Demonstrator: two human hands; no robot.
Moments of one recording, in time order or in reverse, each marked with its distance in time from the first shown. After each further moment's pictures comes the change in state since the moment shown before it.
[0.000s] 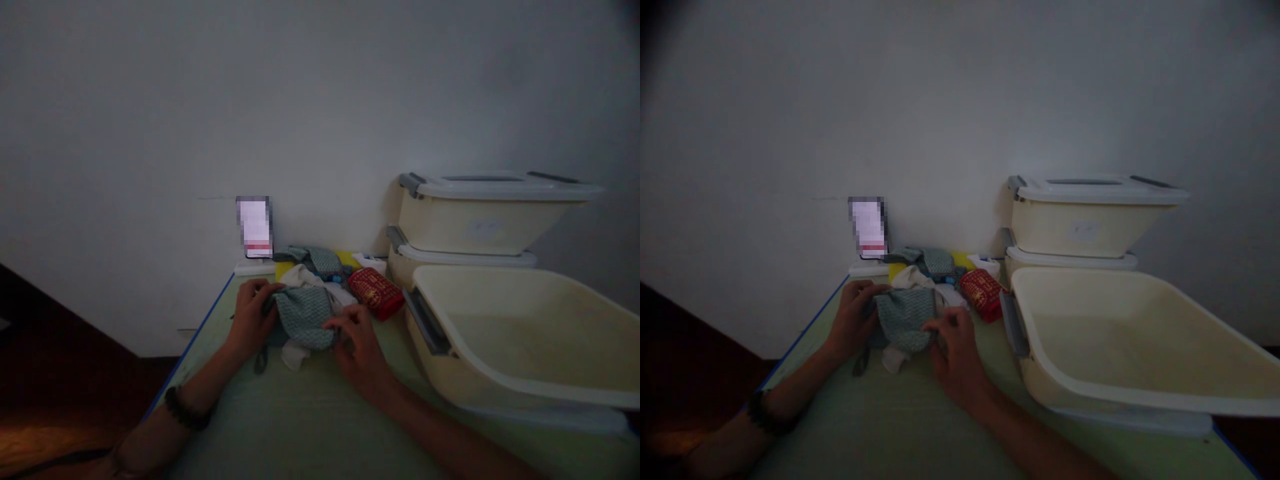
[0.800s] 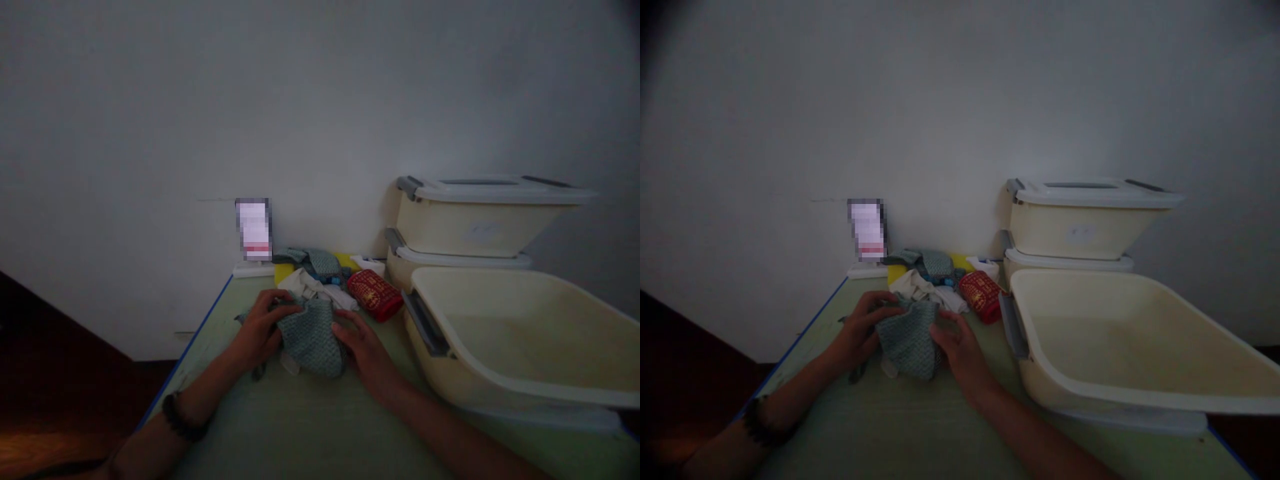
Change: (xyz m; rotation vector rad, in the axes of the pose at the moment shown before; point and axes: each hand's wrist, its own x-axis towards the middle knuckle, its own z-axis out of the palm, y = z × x) left_hand -0.009 0.005 -0.001 -0.179 -0.183 0.268; right_hand 0.006 -0.007 0.002 0.768 -0.009 0.634
